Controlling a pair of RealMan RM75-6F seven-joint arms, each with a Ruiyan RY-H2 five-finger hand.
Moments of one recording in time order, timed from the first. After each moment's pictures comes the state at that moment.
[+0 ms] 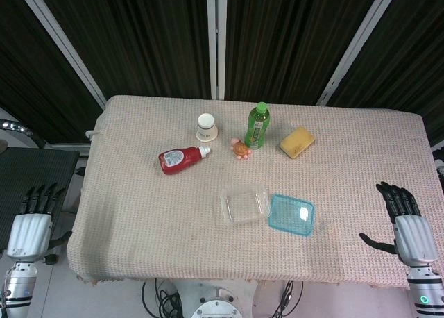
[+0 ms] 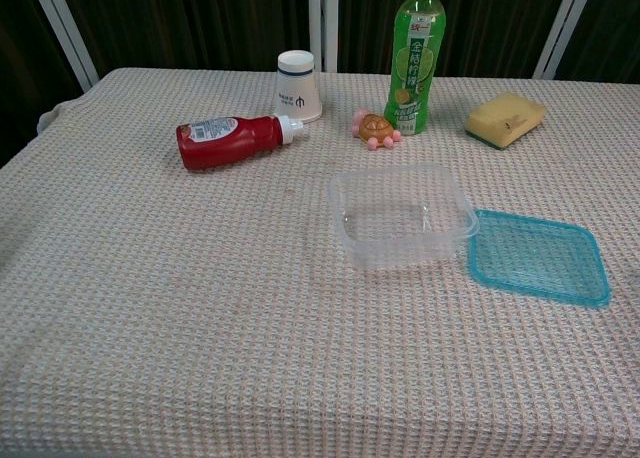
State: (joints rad) left arm -0.09 -1.23 -0.03 -1.59 1.51 1.53 0.22; right arm 0.08 -1.10 0.00 -1.70 -1.53 1.53 0.09
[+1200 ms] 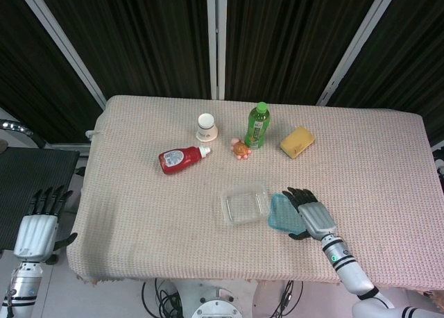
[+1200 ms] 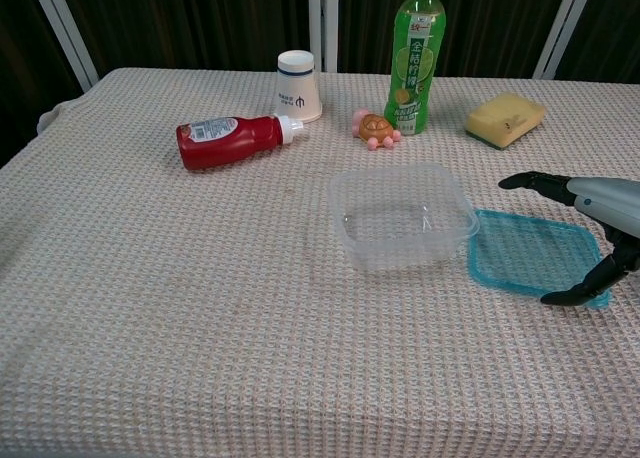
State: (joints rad) left arm -0.09 -1.26 -0.03 -1.55 1.52 1.50 0.19; right arm 0.39 -1.46 0.08 -1.53 -1.30 0.97 -0.19
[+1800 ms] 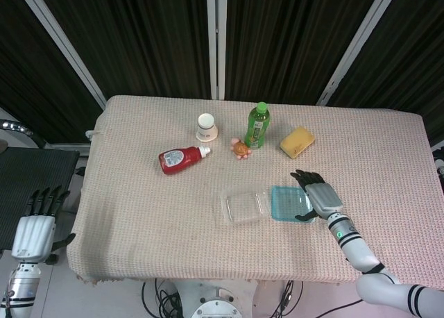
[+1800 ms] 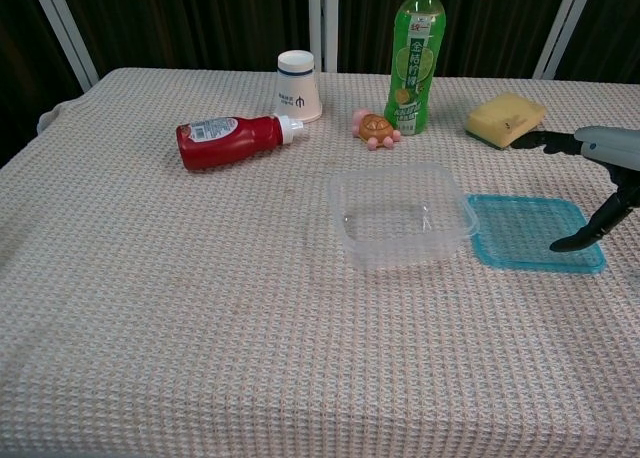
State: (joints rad) left arm -0.09 -1.26 -0.03 -1.57 1.51 1.51 0.20; right arm 0.50 -1.35 0.16 -1.57 -1.13 0.81 -0.16
